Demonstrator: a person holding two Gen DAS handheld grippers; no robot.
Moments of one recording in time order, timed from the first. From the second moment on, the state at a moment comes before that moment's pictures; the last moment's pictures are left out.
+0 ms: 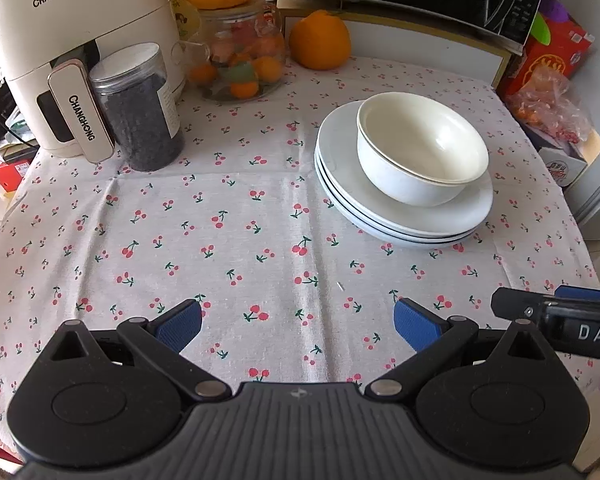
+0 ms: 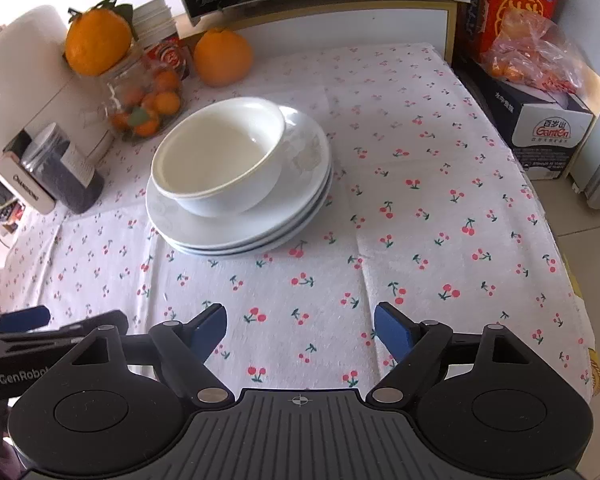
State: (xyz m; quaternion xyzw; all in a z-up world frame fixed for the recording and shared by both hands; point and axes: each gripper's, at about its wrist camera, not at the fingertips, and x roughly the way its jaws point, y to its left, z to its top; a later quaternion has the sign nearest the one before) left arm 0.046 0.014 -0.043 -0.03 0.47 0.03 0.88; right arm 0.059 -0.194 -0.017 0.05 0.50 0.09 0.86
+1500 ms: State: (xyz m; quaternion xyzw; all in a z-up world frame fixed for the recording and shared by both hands) left arm 0.043 0.008 -0.043 -0.02 0.48 0.04 0.88; right arm 0.058 -0.190 -0.012 0.03 0.48 0.07 0.87
